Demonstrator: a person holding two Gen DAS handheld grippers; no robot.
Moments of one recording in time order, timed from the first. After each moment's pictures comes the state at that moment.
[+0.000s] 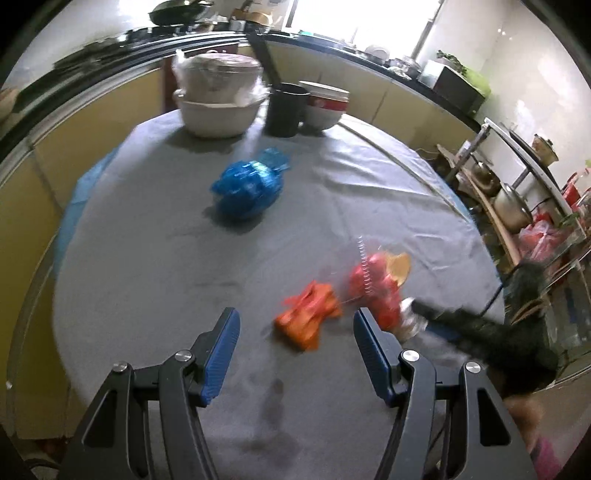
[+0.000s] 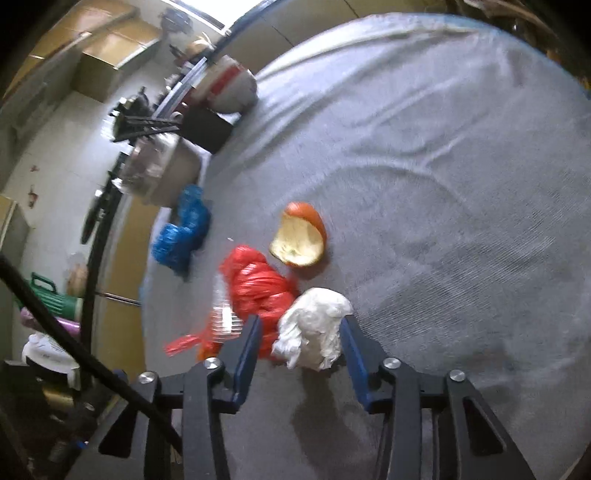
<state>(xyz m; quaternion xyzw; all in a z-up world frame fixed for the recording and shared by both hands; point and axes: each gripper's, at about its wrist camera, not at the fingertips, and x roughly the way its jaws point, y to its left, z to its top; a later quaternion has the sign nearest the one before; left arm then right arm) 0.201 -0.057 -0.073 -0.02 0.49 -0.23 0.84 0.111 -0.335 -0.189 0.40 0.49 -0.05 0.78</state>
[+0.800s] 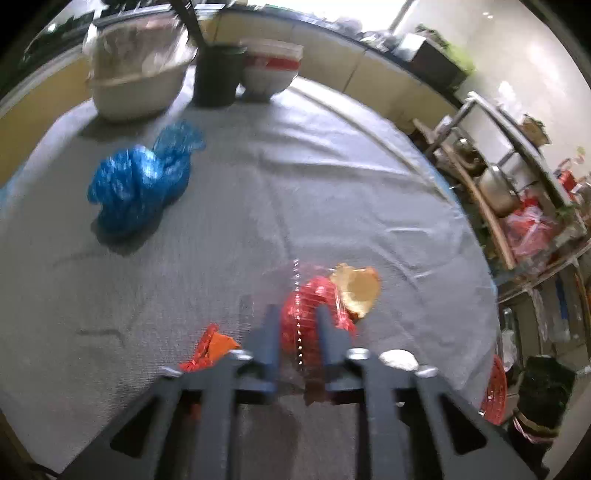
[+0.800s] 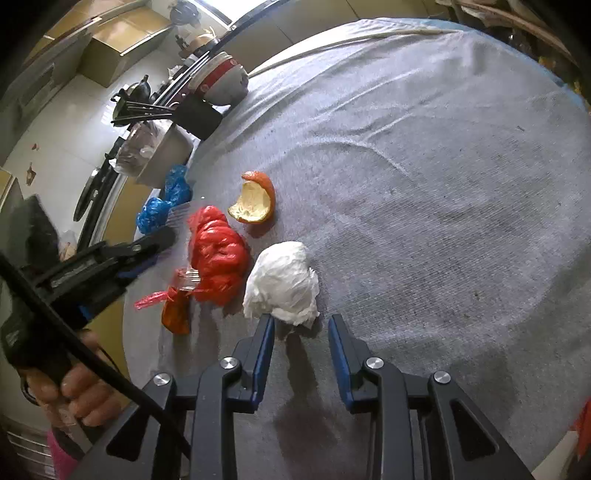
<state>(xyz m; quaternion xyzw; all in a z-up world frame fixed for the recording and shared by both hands) 0.241 -0.148 -0.115 -0.02 0.52 -0.29 0.81 0.053 -0.347 -0.191 0.36 0.49 -0.06 0.79</state>
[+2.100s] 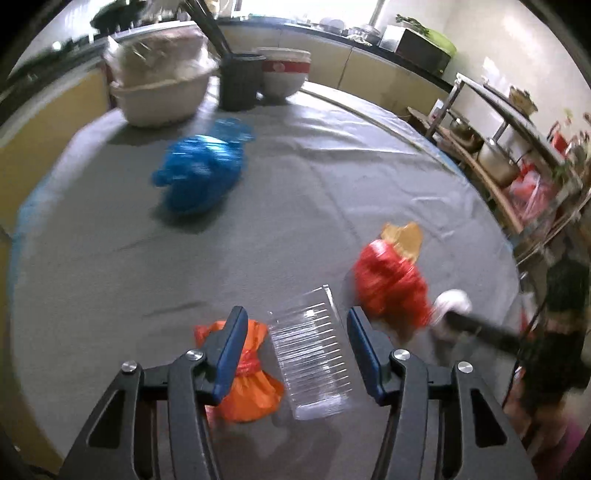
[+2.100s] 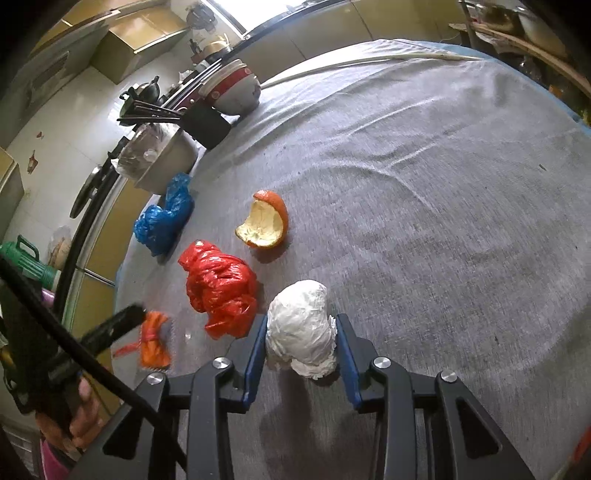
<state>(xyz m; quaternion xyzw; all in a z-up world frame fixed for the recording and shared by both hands) 0.225 -0.073 -0.127 0.05 0.49 -0.29 0.82 0.076 -0.340 -0.193 0.33 0.47 -0.06 0.82</state>
